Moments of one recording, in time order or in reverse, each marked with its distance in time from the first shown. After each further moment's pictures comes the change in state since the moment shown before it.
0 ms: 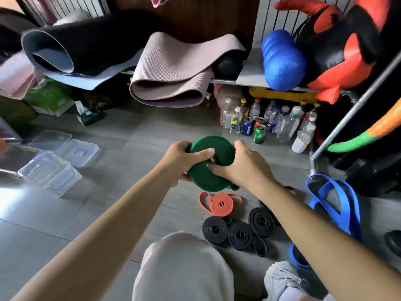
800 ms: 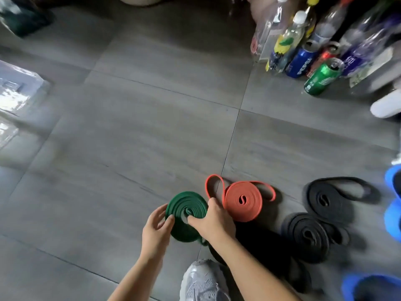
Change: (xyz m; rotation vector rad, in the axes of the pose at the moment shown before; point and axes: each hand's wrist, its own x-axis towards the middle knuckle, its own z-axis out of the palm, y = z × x) left_hand 0.169 -0.365 0.002 -0.270 0.440 -0.451; right_hand 0.101 0.118 0.365 0.017 -0.550 0.453
